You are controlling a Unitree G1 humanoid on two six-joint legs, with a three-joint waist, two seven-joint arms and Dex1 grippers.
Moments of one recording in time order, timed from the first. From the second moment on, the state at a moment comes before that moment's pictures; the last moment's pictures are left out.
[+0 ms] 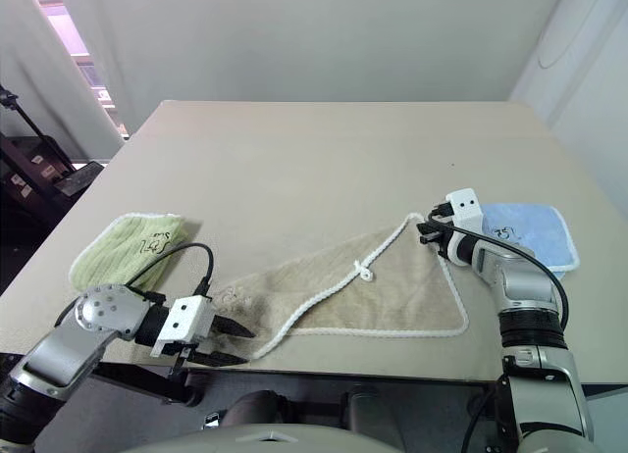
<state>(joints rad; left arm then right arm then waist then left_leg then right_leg) 0.02 0.84 -0.25 -0.20 -0.21 -0.01 -1.32 -0.41 -0.57 -0.14 0.34 0.26 0.58 0.65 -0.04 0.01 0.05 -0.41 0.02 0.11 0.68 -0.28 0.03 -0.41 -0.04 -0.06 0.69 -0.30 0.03</state>
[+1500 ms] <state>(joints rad) -0.05 0.85 -0.24 -0.10 -0.40 0.25 -1.37 -0.40 -0.57 -0.14 0.31 0.27 0.57 0.65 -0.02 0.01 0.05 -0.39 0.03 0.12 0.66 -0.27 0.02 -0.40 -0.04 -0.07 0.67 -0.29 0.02</state>
